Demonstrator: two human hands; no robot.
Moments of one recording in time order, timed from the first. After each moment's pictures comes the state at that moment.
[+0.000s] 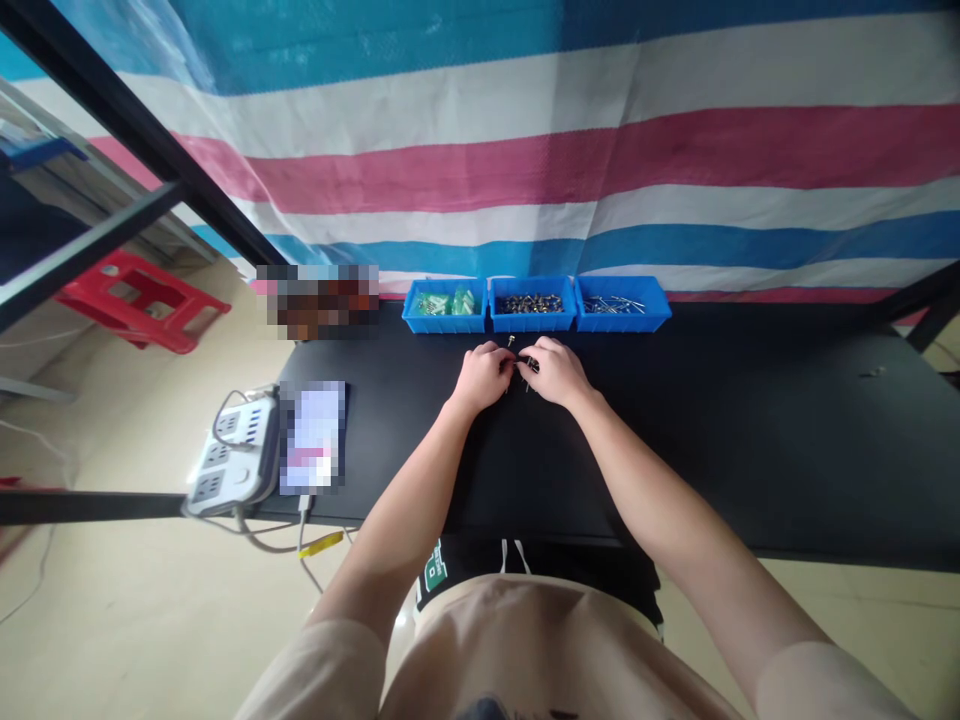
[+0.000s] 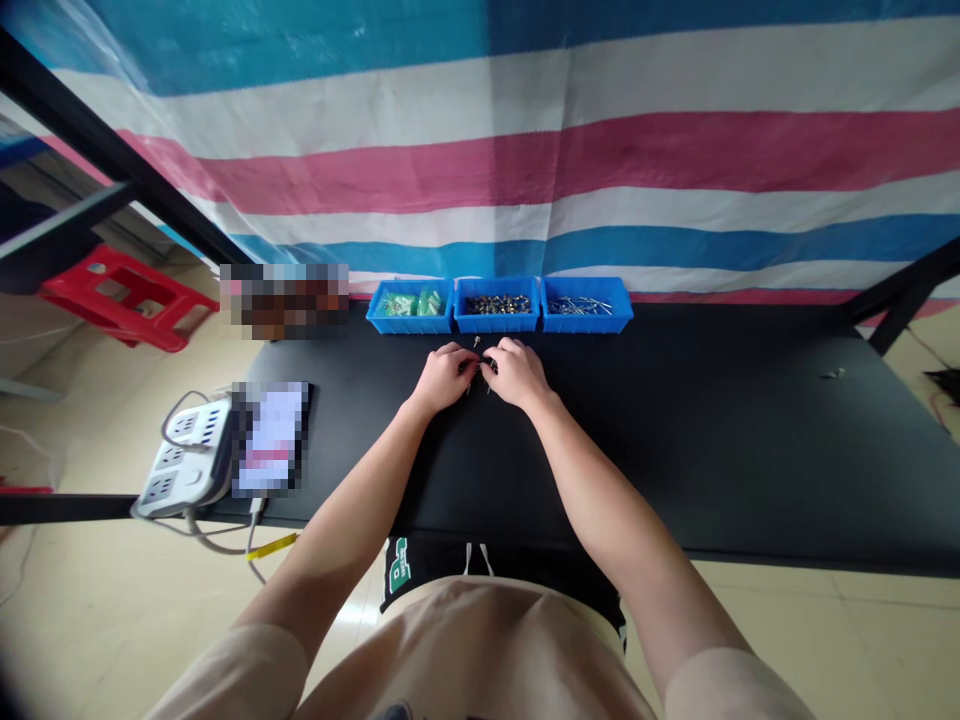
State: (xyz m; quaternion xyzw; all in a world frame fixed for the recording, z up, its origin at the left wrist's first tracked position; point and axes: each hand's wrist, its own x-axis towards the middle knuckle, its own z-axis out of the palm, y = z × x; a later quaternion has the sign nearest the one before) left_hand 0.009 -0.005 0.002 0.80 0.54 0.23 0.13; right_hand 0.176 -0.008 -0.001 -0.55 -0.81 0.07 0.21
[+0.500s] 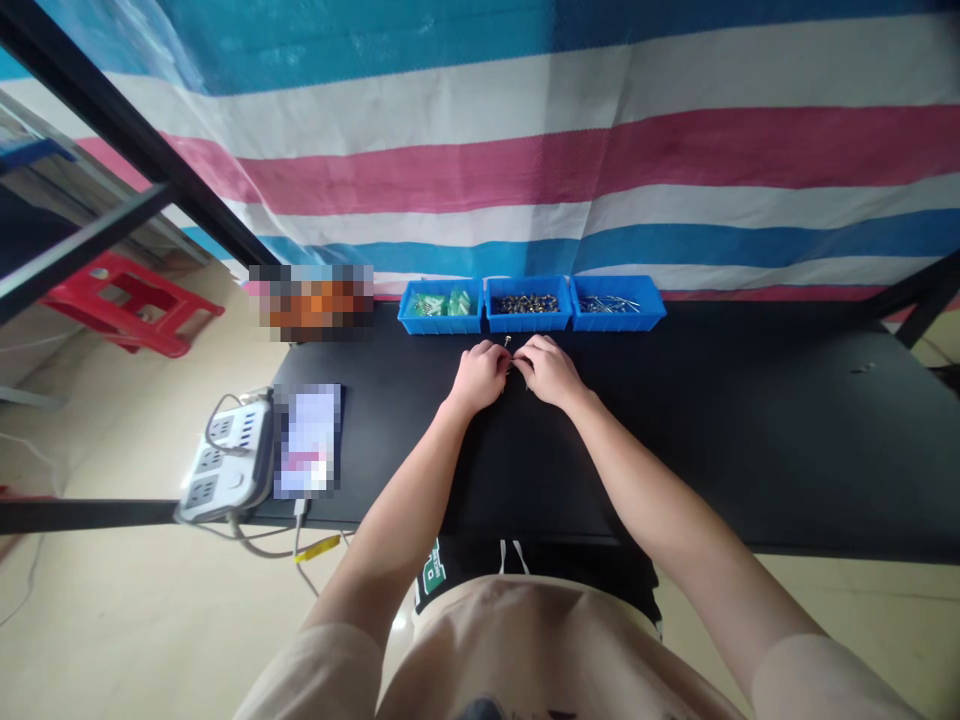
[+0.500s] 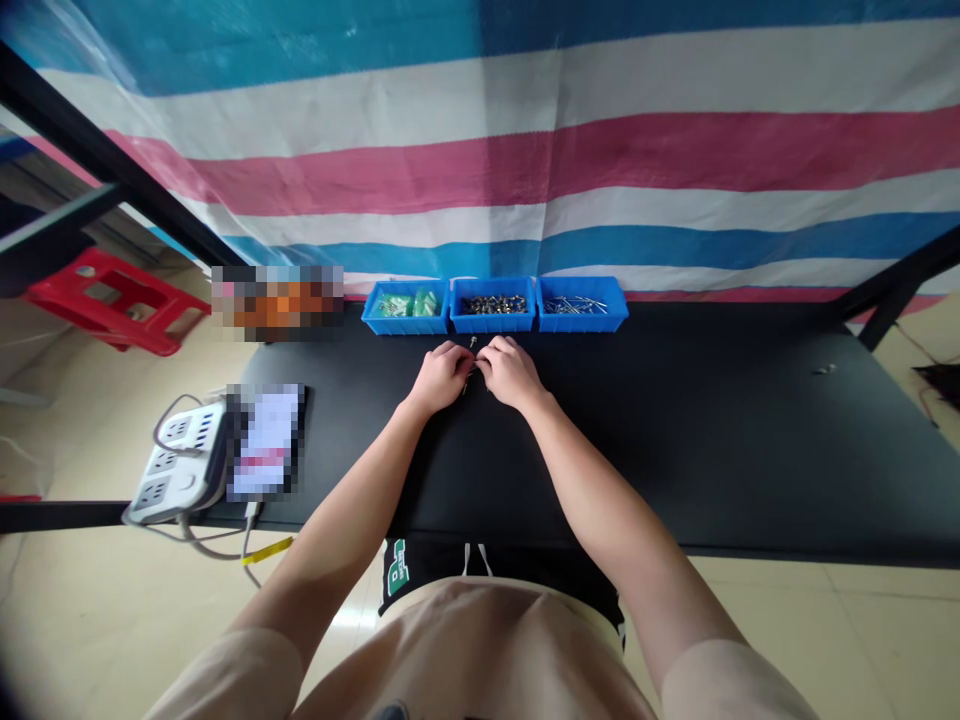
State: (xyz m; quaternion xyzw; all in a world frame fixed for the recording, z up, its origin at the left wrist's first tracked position) left_hand 0.010 -0.005 0.004 0.81 0.53 0.22 0.11; right_hand 0.175 -0.007 -0.004 -0.50 -0.82 0.09 0.26
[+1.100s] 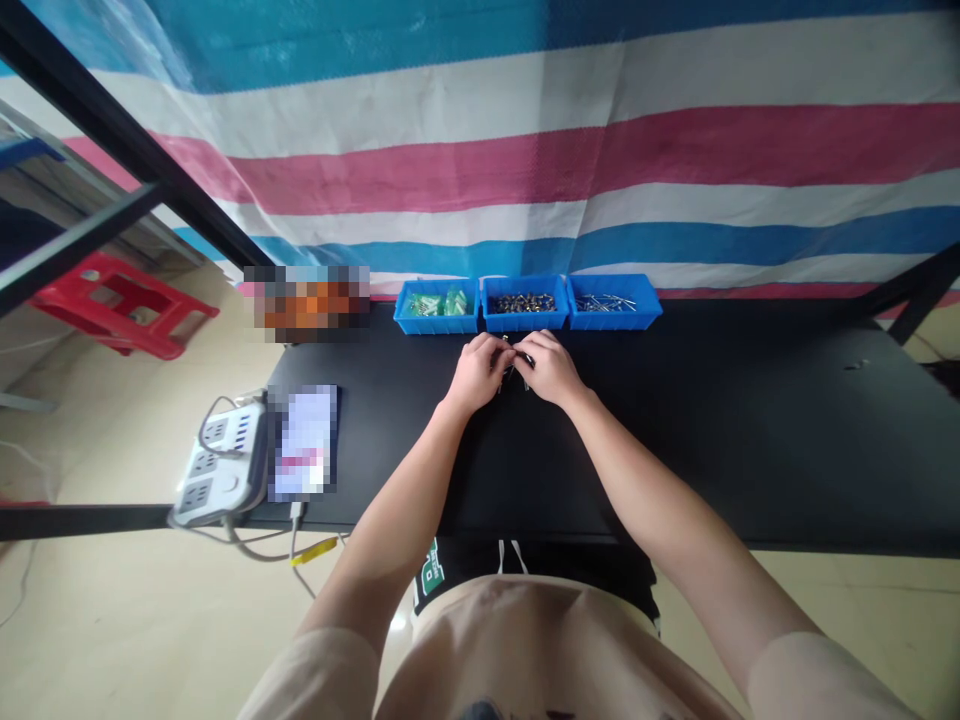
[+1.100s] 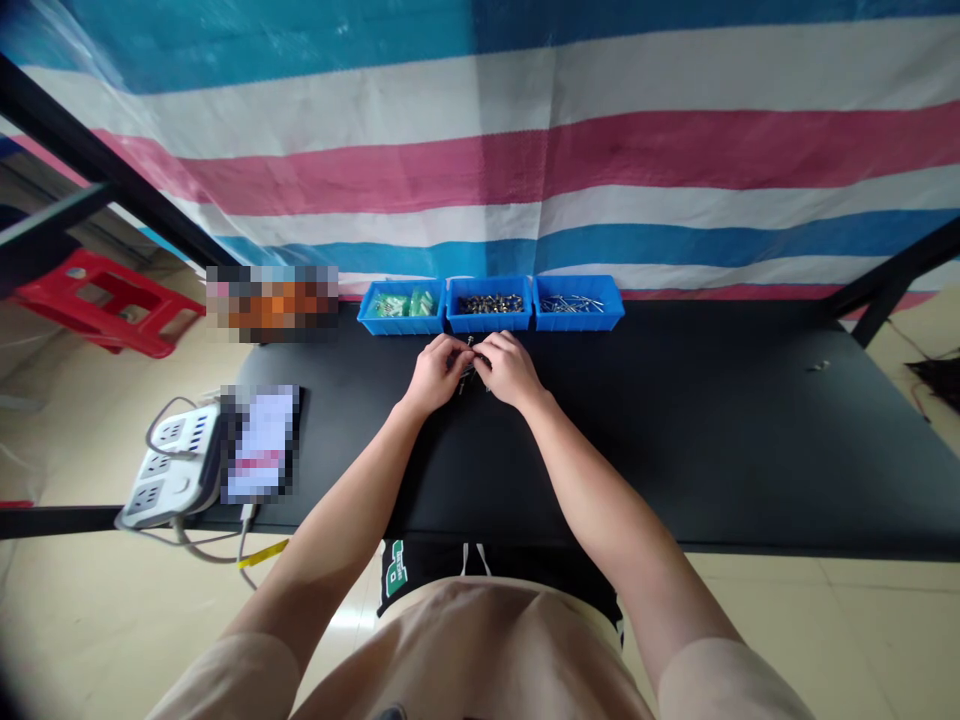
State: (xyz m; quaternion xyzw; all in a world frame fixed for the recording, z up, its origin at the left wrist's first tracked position) left_hand 0.010 -0.005 0.005 0.79 0.46 0.38 0.16; right_hand 0.178 -0.004 -0.003 -0.47 -0.81 0.09 0.33
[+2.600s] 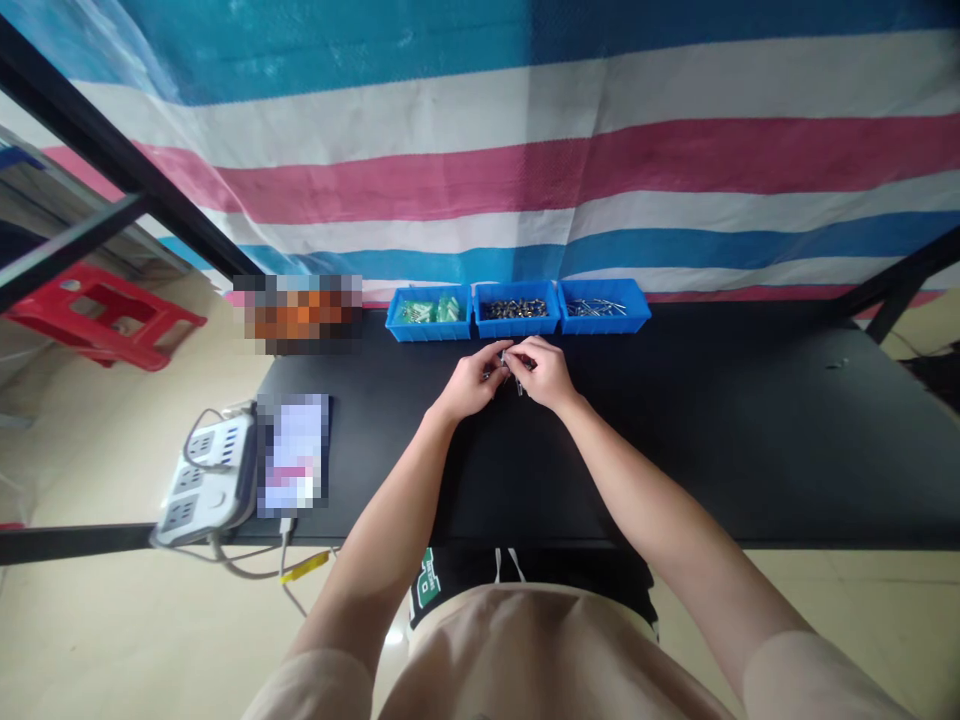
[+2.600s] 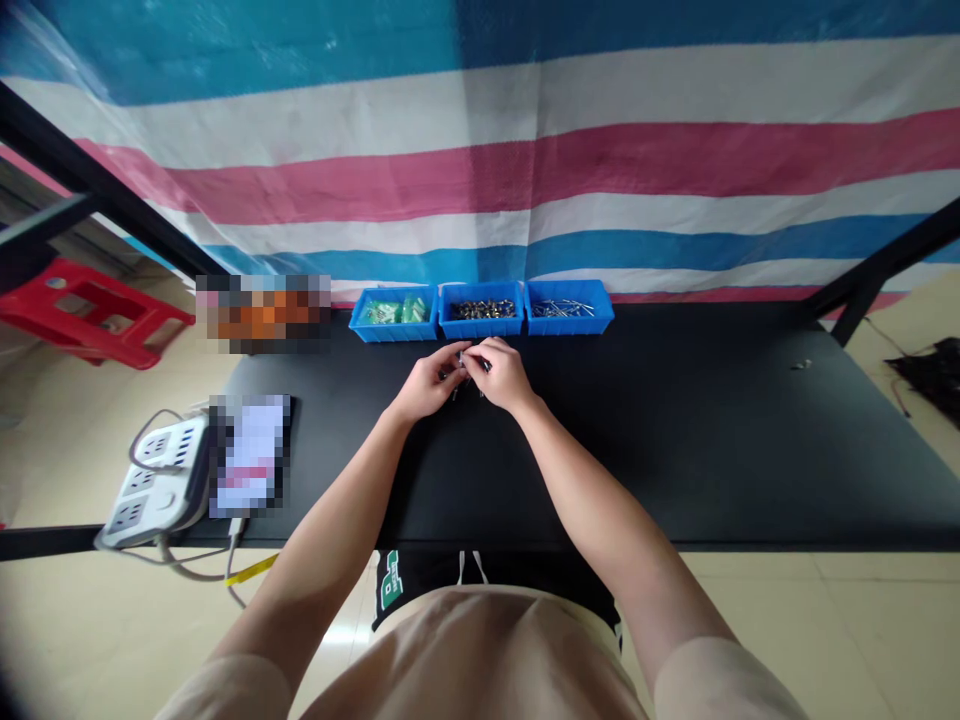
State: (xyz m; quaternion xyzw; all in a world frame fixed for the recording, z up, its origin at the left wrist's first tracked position) left_hand 0.004 -0.008 0.012 0.77 0.40 0.37 0.34; right_hand 0.172 -0.010 0.006 -0.45 -0.74 0.16 0.47
